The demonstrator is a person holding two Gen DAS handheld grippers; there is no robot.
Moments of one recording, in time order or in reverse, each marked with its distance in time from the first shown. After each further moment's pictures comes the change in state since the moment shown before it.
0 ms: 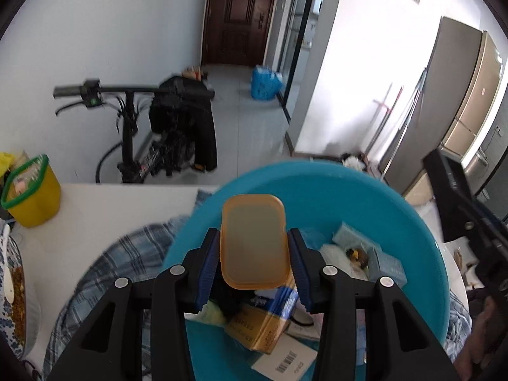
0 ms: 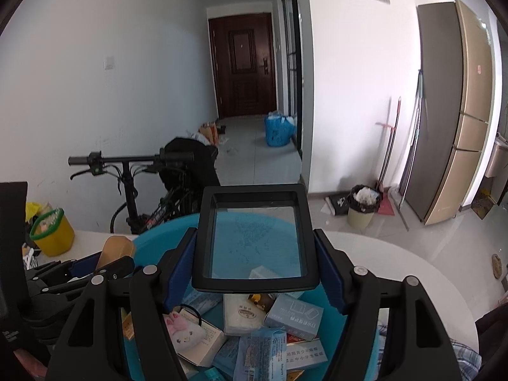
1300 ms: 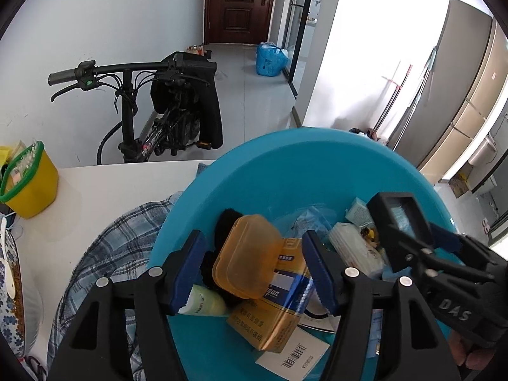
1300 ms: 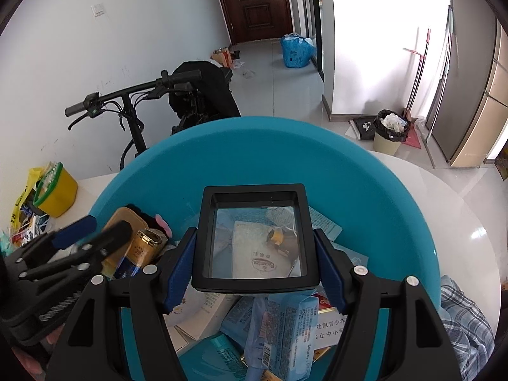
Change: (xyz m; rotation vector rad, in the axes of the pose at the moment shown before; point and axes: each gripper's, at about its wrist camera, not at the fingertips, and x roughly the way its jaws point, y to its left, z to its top) left arm 0.021 -0.007 -0.009 0.021 0.094 0.040; right arm 0.071 -0.010 -0.034 0.040 0.366 0.111
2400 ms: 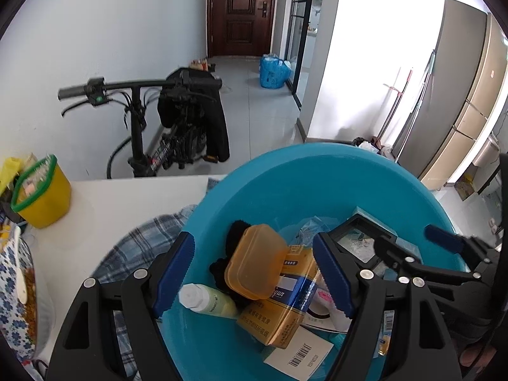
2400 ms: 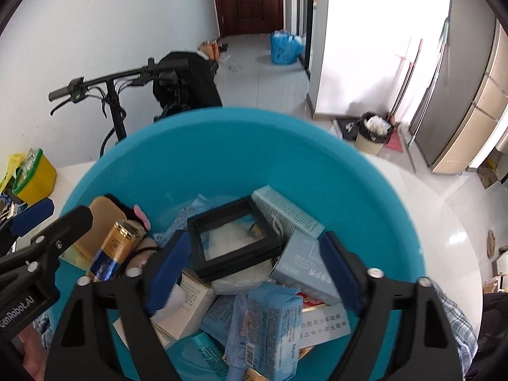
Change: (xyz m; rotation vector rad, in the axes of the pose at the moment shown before) left arm -0.022 -0.004 0.001 0.037 -0.075 0.056; right arm 0.002 0.004 -0.001 -0.046 0.008 -0.115
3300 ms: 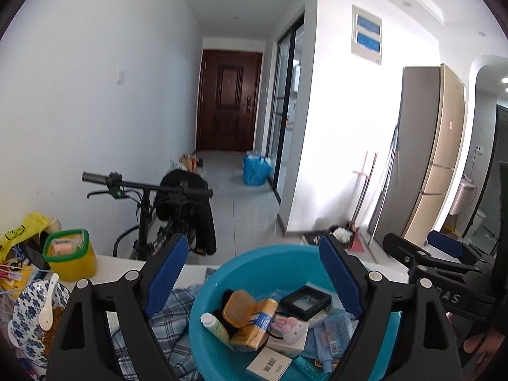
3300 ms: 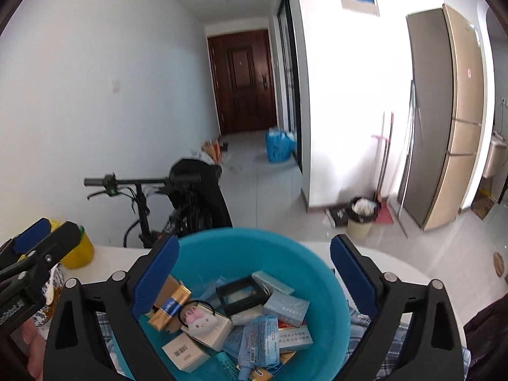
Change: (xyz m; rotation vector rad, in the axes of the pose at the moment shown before) left arm -0.173 0.003 -0.003 0.003 -0.477 -0.089; right arm -0.165 -0.005 -0.010 0.050 -0.479 0.027
